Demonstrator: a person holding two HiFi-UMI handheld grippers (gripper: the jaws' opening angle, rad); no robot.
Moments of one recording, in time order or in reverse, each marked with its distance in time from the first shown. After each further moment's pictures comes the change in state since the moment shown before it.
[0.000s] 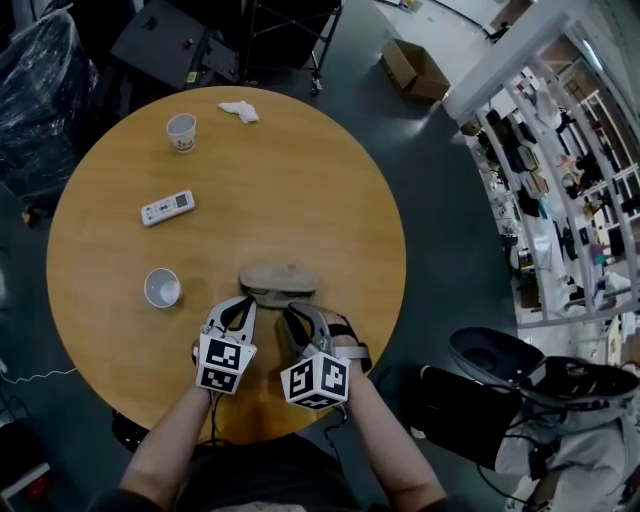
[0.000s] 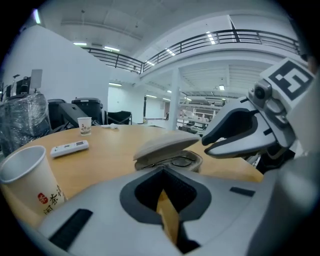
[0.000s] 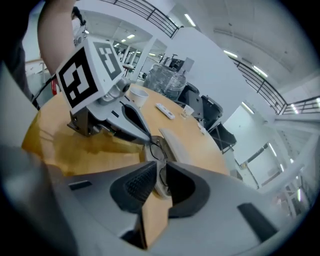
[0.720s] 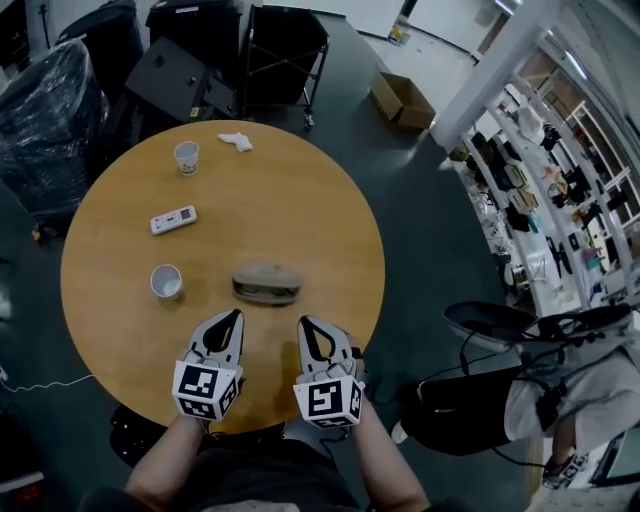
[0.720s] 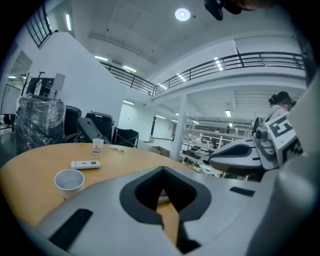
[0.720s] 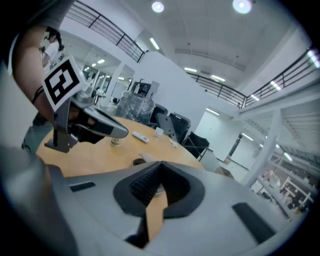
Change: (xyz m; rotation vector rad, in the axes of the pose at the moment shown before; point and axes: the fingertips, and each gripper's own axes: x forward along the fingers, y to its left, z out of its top) left arm -0.108 -0.043 0.073 -0.133 -0.260 0.065; right arm -0.123 -0.031 0.008 0.291 -0.249 -0.256
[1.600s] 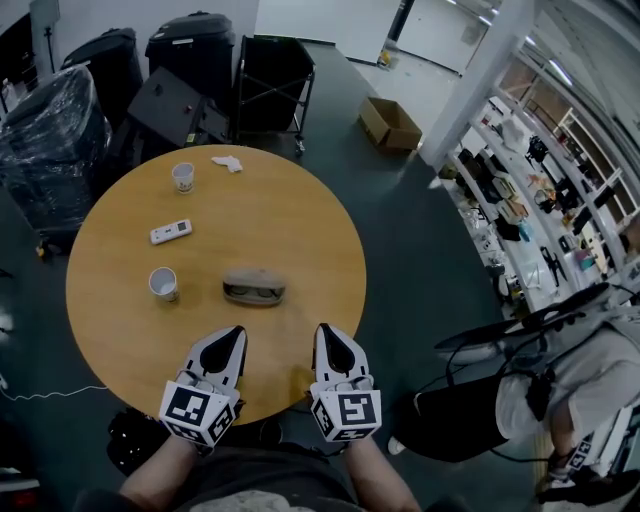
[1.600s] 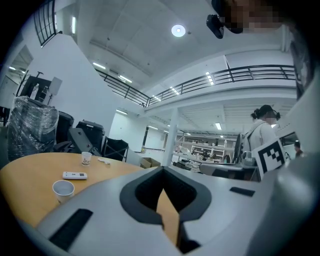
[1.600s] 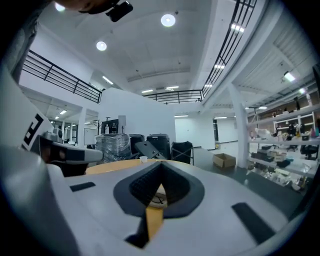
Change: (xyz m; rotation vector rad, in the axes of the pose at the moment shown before) left arm -0.068 -0.087 0.057 -0.012 -0.134 -0.091; right arm -0.103 -0.052 0.013 0.545 -0.263 -0.166
